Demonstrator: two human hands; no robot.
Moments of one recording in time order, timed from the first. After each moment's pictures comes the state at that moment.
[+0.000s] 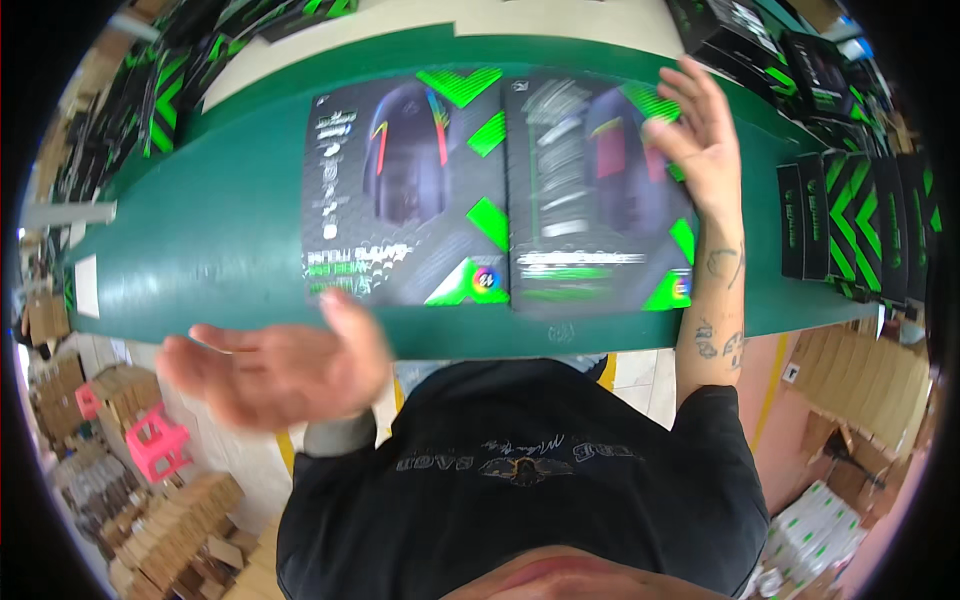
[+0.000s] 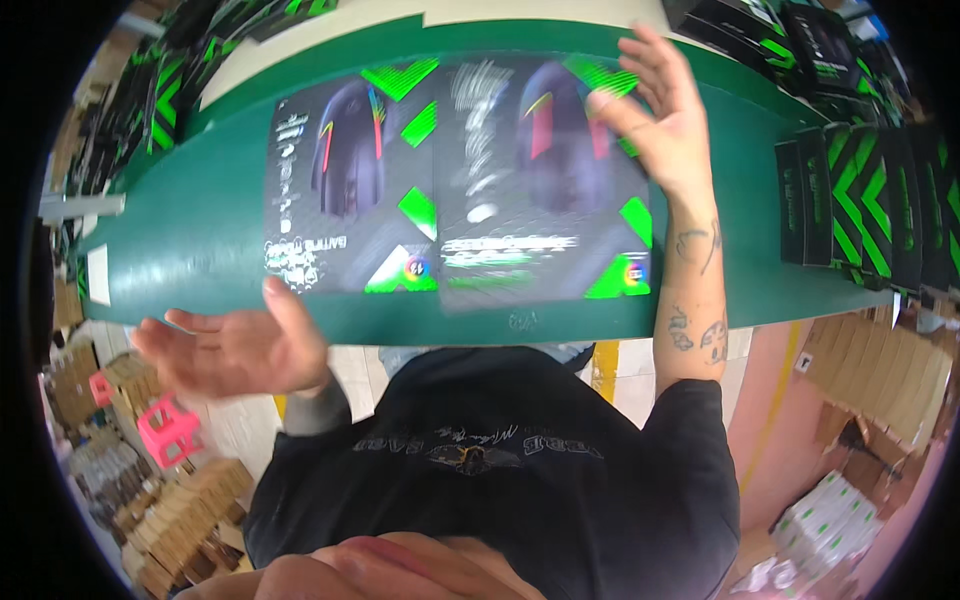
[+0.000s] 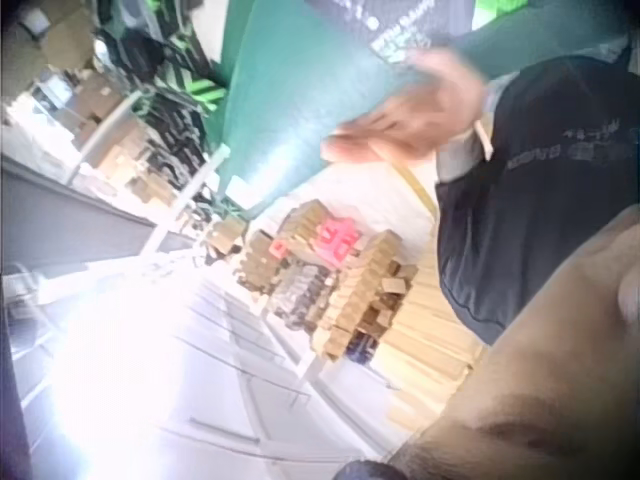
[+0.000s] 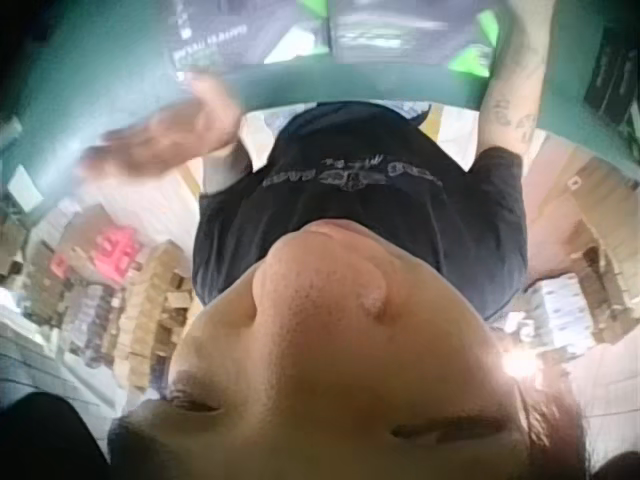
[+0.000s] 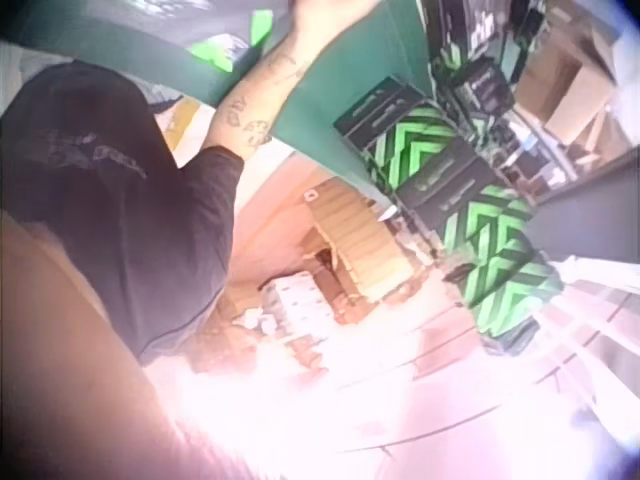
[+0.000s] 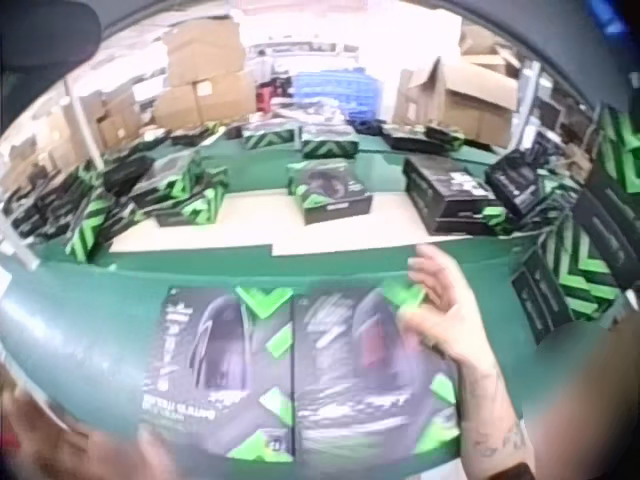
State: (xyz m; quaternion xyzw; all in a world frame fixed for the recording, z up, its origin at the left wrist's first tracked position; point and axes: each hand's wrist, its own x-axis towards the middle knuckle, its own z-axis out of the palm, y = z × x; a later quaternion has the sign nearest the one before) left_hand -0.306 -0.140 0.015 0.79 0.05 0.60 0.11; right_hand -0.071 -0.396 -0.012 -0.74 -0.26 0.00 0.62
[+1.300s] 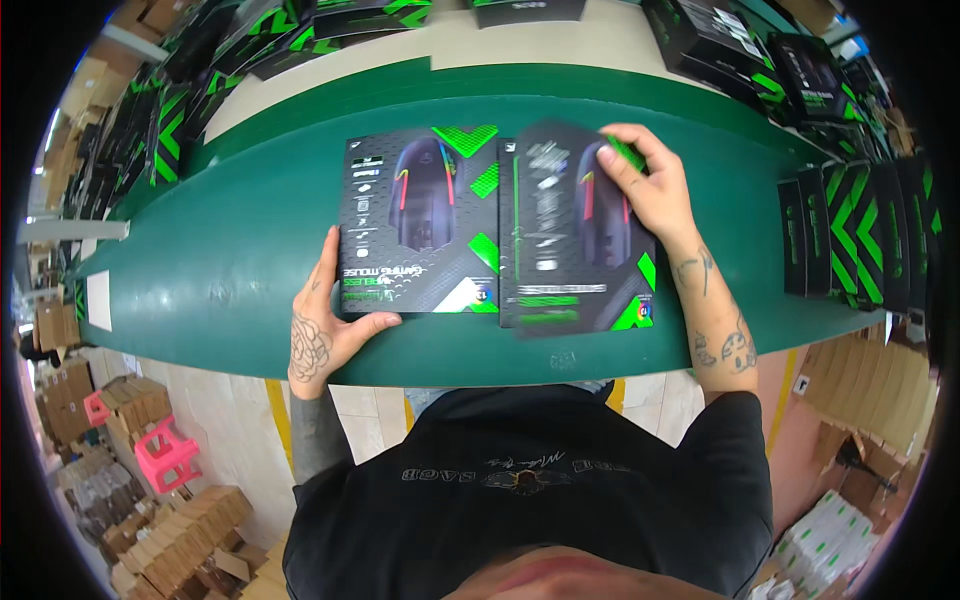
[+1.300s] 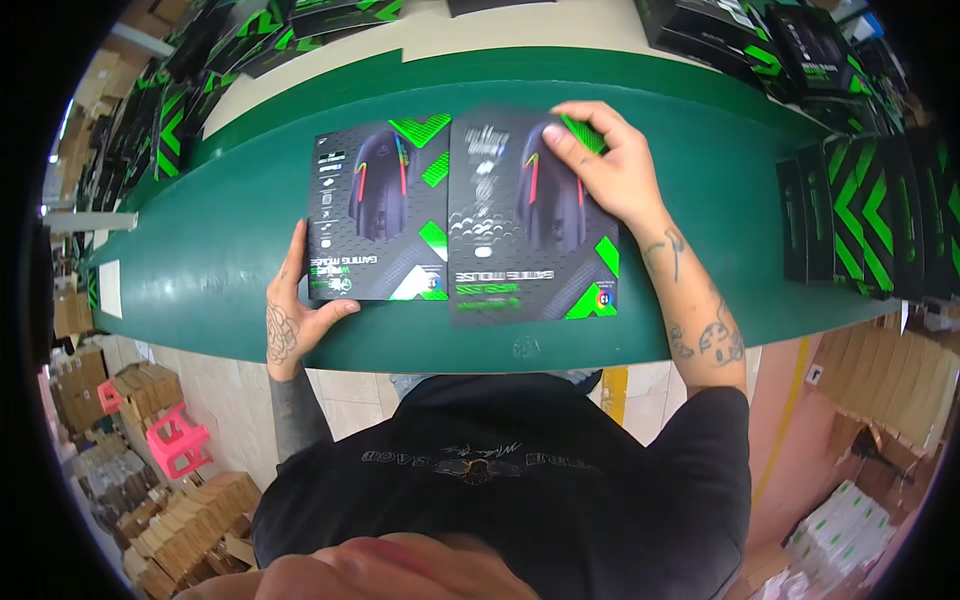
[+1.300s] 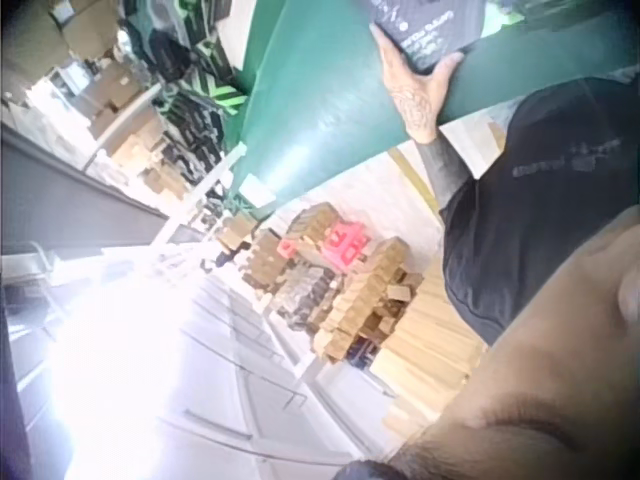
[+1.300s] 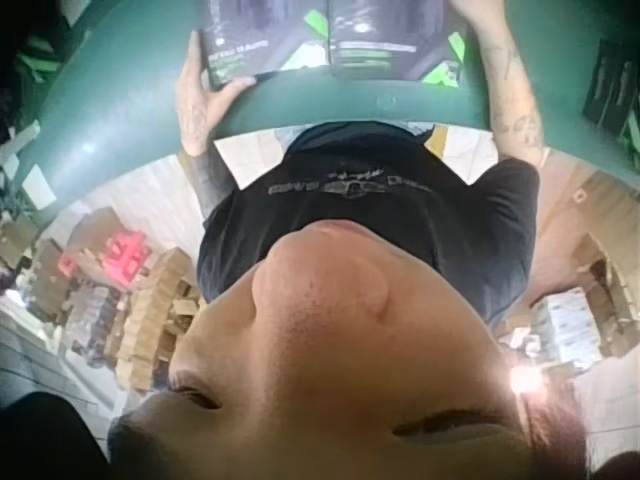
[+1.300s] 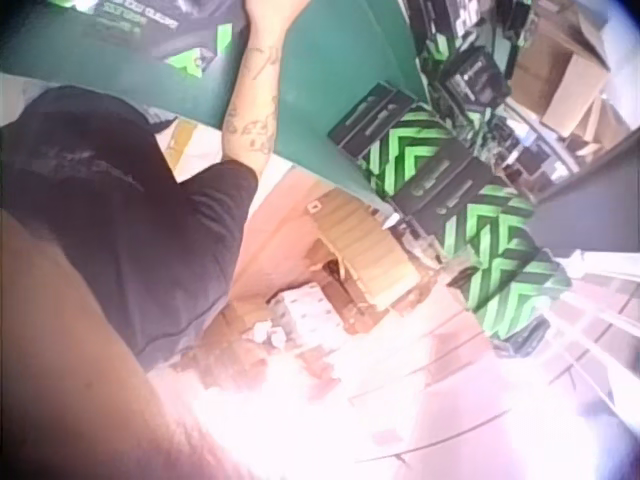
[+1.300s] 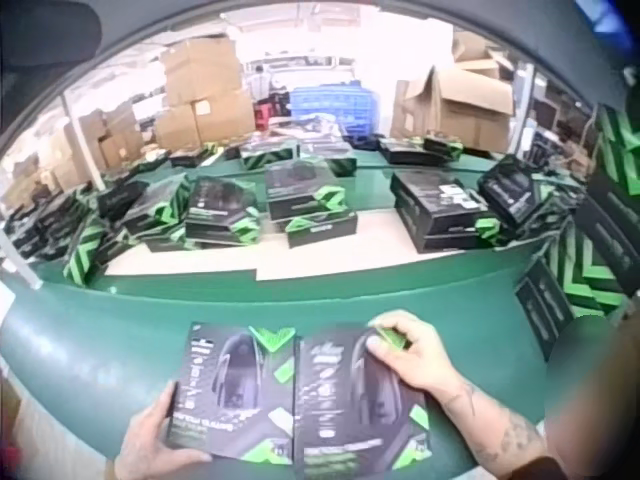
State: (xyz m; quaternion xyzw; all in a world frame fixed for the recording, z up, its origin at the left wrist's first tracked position) left_hand -0.308 -0.071 -0.033 0.93 0.08 0.09 0.35; right_hand -0.065 -0.368 -0.058 -0.78 -0.29 0.03 0.55
